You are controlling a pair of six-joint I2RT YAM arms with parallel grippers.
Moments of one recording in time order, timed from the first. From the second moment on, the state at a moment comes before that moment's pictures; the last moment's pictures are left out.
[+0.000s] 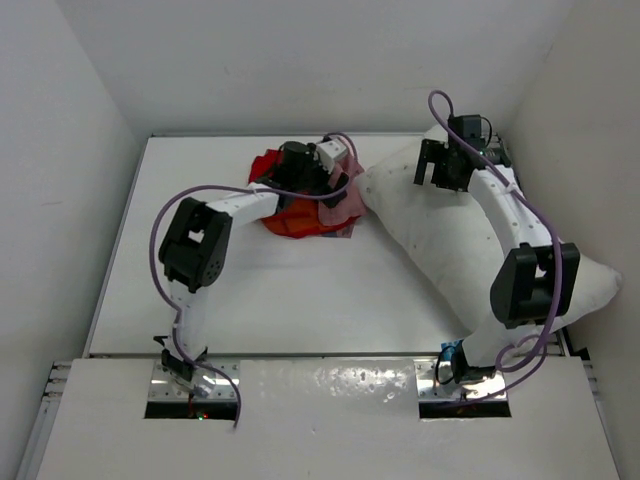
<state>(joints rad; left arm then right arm) -0.46 2.03 1.46 0.11 0.35 0.28 0.07 1.67 1.48 -0.65 0.10 0.23</state>
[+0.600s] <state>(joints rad) -0.47 2.21 1.69 0.07 0.18 0.21 0.06 1.79 1.51 -0.65 0.13 0.18</state>
